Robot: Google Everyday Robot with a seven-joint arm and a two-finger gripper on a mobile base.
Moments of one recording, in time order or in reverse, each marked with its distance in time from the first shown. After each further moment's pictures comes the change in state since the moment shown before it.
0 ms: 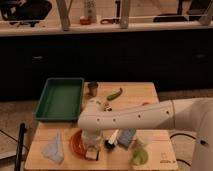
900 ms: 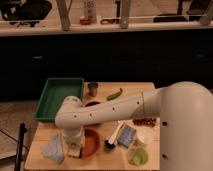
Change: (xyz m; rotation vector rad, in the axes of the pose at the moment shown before) arm -0.026 -0.089 0.011 -0.015 -0.007 -0.108
